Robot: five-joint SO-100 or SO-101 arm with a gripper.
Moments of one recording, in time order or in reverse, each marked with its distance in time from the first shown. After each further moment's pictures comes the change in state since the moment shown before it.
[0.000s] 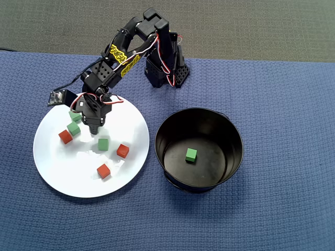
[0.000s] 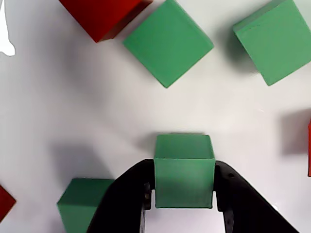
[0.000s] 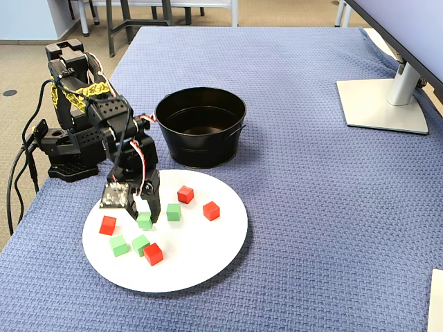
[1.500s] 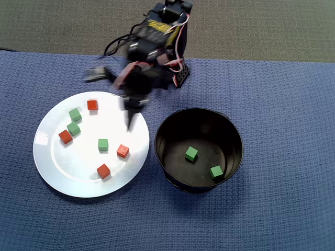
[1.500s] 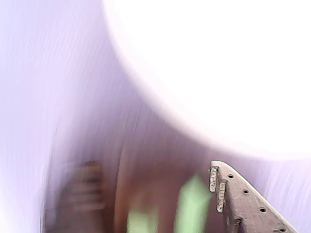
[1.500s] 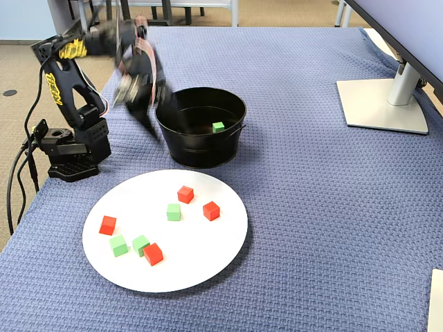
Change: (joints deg) arm -15.9 24.5 -7.0 18.5 15.0
